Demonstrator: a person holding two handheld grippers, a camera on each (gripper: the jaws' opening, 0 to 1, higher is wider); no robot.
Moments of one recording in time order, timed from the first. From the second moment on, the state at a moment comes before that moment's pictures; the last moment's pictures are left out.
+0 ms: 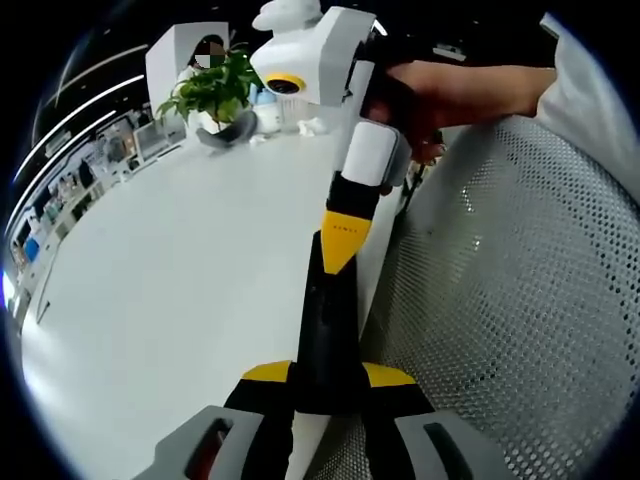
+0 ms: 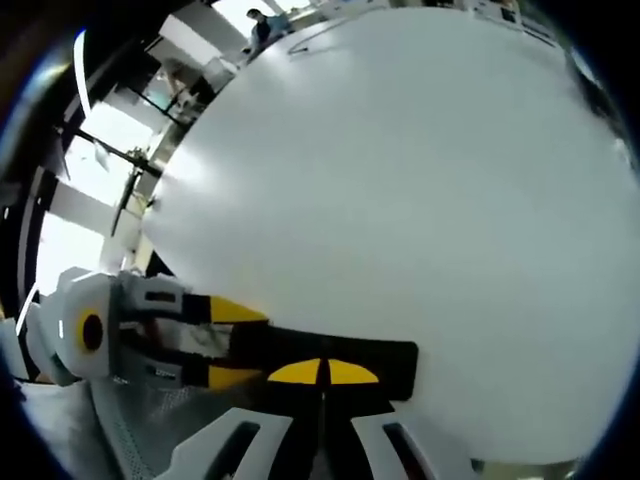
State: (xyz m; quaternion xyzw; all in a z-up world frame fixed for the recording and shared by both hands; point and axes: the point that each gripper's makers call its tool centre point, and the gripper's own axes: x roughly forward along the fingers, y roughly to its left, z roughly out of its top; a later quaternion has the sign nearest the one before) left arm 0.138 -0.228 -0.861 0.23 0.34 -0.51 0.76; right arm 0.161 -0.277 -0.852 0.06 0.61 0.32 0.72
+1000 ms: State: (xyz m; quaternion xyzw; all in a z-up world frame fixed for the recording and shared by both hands) left arm 0.138 -0.228 -0.861 0.23 0.34 -0.51 0.76; right arm 0.160 -0.275 -0.852 0.03 0.60 0.34 0.73
